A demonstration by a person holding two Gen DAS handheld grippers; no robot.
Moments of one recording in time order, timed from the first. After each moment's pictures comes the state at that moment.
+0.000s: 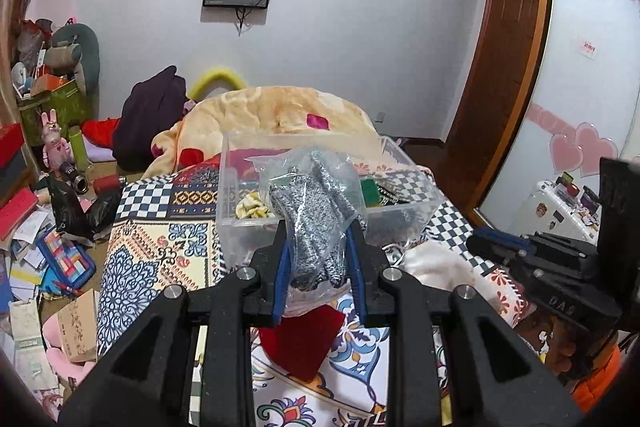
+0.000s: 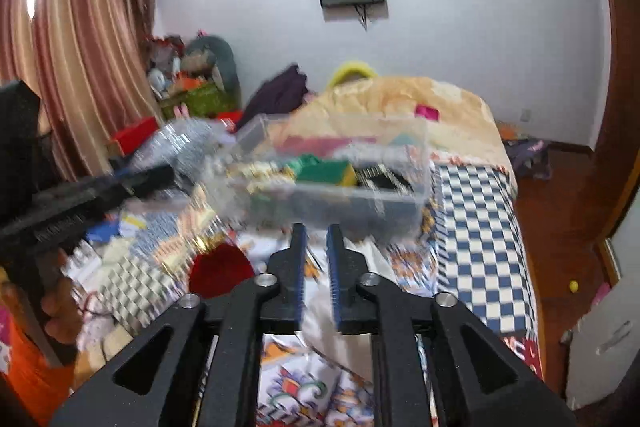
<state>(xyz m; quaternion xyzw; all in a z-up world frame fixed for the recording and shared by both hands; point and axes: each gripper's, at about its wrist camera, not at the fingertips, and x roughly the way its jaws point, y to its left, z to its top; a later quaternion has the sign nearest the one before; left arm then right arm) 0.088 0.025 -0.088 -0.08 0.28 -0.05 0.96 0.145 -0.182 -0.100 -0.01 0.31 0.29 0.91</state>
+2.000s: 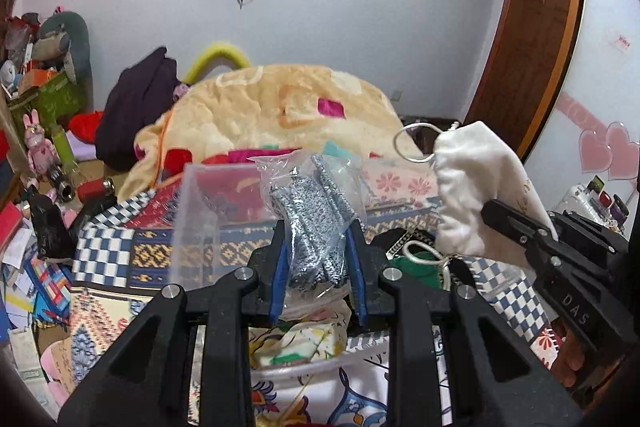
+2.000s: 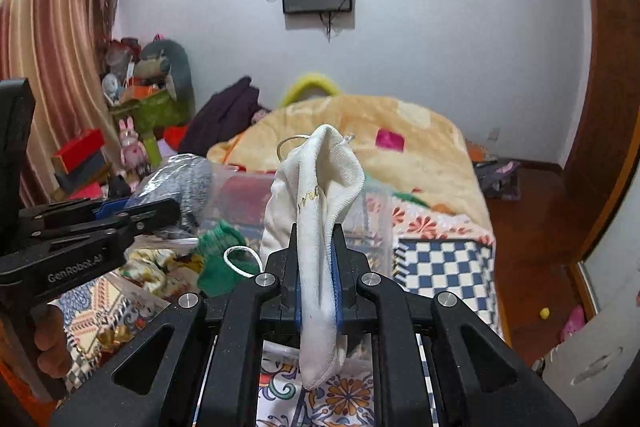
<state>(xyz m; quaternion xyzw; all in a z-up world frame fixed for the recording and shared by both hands) 0.238 0.022 -0.109 -0.07 0.34 -0.04 0.94 0.240 -0.153 -0.087 -0.04 0.29 0.23 0.93</state>
